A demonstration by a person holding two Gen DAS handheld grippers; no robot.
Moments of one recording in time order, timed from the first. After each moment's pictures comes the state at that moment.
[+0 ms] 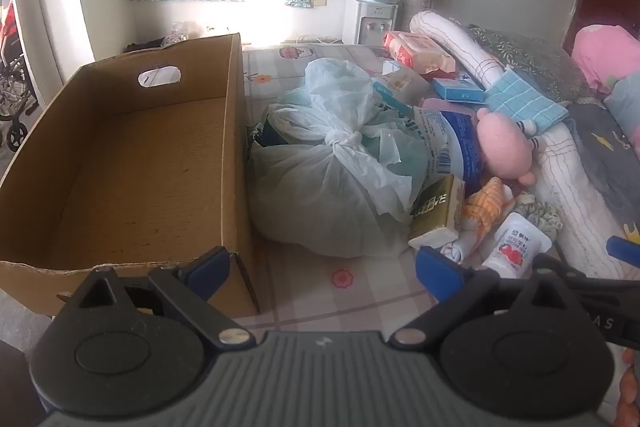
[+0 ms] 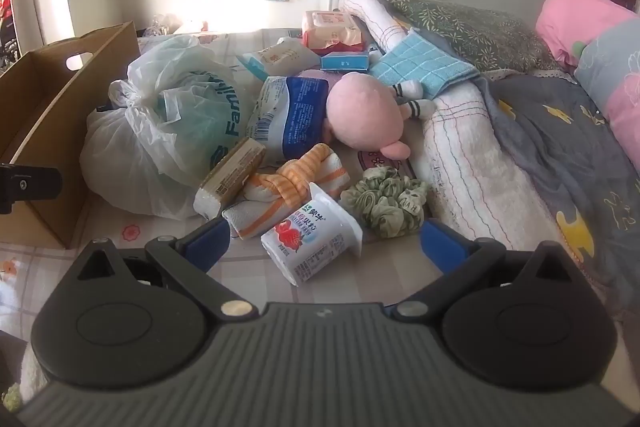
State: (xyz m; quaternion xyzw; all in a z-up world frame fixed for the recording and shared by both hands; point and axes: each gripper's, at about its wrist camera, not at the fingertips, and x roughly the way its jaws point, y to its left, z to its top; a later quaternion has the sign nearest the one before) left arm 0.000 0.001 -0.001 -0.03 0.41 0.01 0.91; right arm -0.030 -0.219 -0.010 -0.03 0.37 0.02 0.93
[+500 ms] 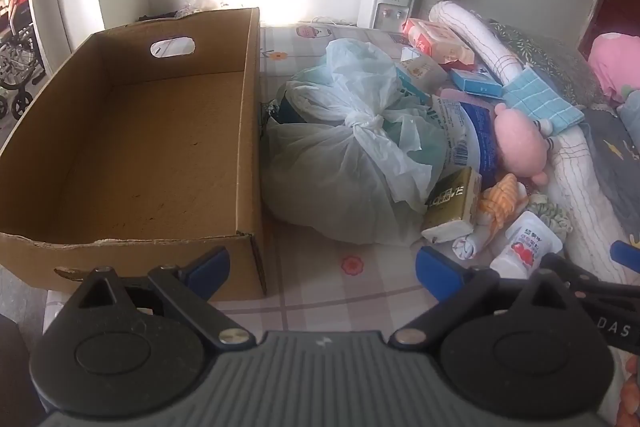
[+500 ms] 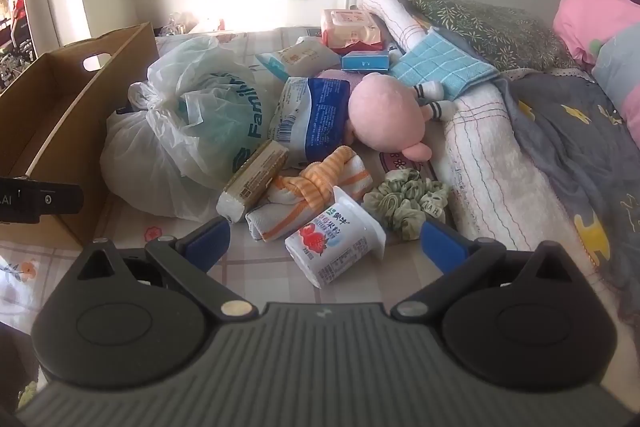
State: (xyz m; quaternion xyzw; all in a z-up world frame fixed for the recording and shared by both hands) left arm 0.004 0.015 -0.007 -0.05 0.44 0.03 0.90; right arm -0.029 -0.211 -0.004 -0.02 0.36 0.04 0.93
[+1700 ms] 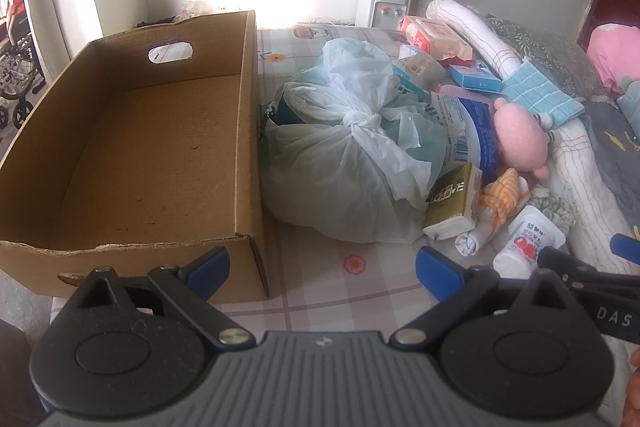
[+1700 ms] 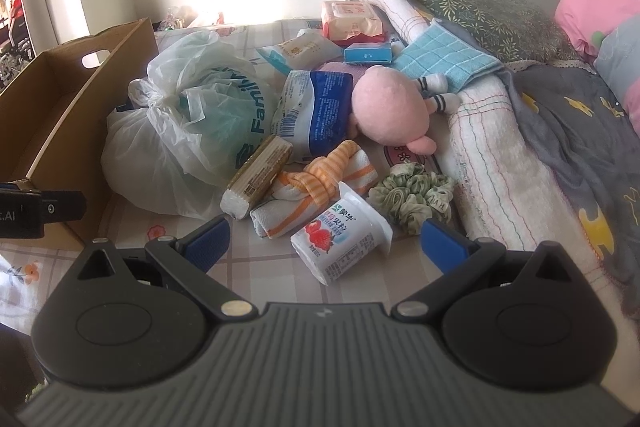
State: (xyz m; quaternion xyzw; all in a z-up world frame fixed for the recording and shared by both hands) left arm 0.006 0.013 -0.009 -0.04 0.44 0.03 0.90; right arm -0.025 -0.208 -0.004 -0.01 0.37 0.04 0.93
